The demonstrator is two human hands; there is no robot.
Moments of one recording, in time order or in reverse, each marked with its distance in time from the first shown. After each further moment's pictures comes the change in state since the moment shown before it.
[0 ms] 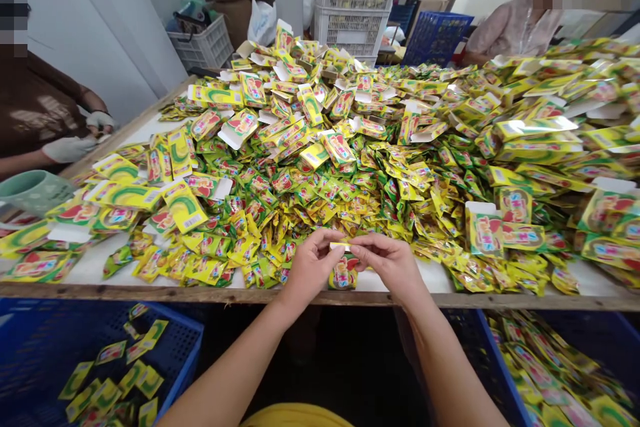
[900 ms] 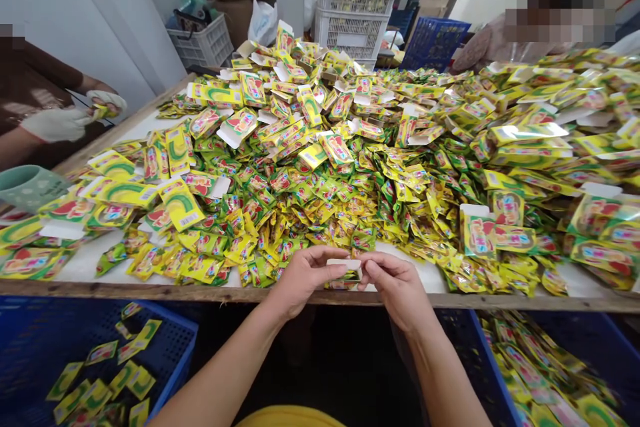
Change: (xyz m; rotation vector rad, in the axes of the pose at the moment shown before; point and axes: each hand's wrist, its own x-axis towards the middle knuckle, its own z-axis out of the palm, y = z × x) left_hand -0.016 0.006 -0.008 -0.295 -0.210 -0.317; right_hand -0.031 0.014 -0.009 0.132 -0.053 -0.033
